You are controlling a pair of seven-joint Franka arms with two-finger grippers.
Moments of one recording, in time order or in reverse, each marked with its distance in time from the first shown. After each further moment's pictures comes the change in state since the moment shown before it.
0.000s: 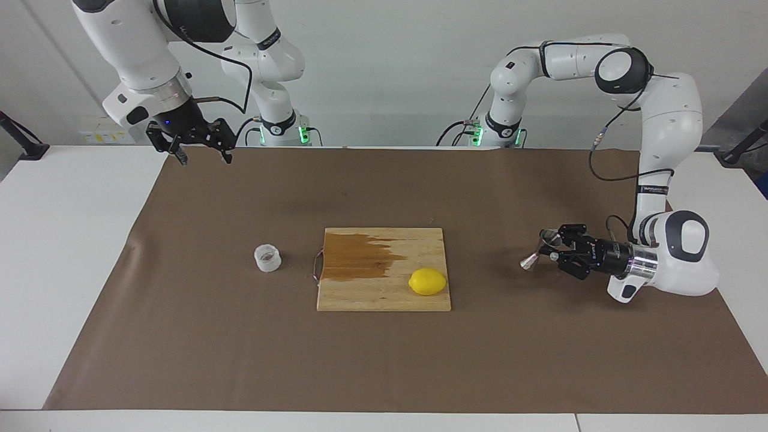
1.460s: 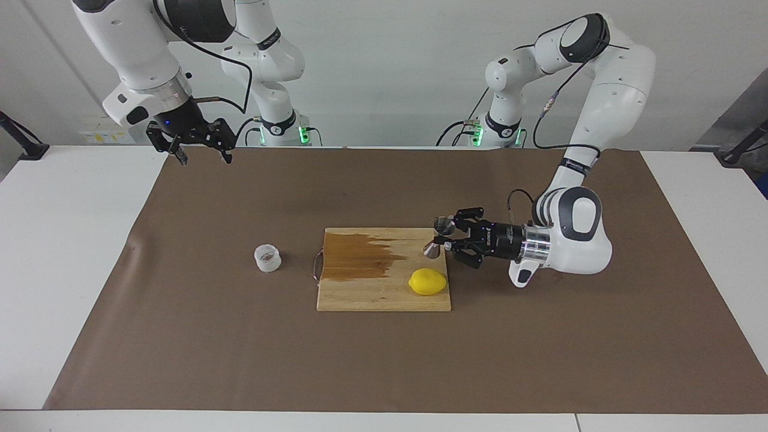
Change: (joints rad) left arm -0.311 -0.244 0.001 -0.274 -0.415 0.450 -0.004; right arm 0.000 0.000 0.000 0.000 0.000 0.000 0.000
